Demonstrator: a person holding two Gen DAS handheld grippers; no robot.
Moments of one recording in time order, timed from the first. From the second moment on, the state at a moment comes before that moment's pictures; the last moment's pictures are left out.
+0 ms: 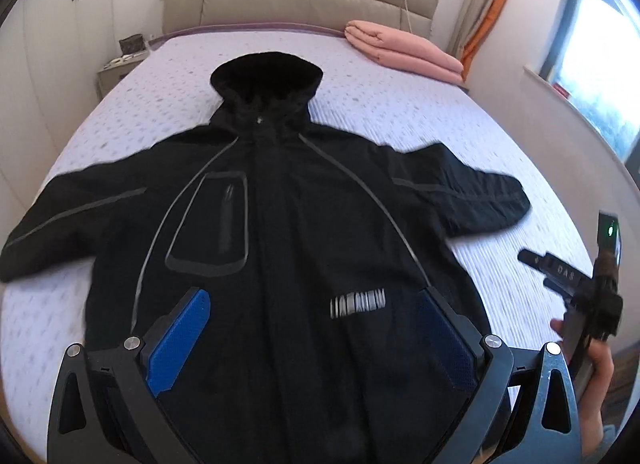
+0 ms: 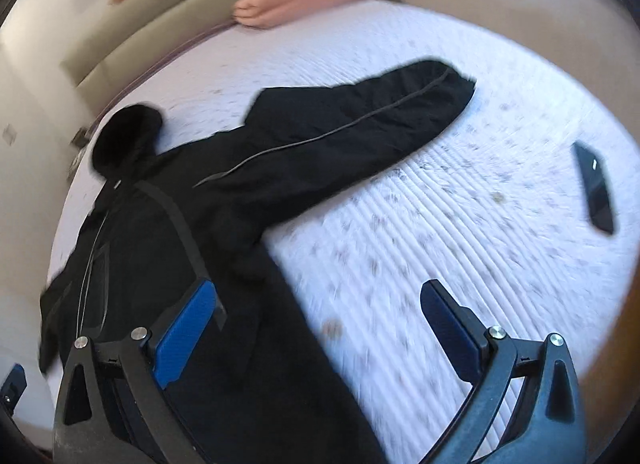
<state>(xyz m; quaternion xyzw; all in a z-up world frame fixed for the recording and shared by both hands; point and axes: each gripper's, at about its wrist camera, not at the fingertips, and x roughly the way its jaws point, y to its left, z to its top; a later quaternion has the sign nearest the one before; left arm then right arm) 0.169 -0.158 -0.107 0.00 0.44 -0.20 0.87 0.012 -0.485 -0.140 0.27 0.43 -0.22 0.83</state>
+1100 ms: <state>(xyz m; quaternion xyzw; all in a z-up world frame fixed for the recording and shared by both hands) 0.305 -0.313 -0.136 0.05 0.52 -0.16 0.84 0.145 -0.849 -0.249 0.36 0.49 -0.32 0.73</state>
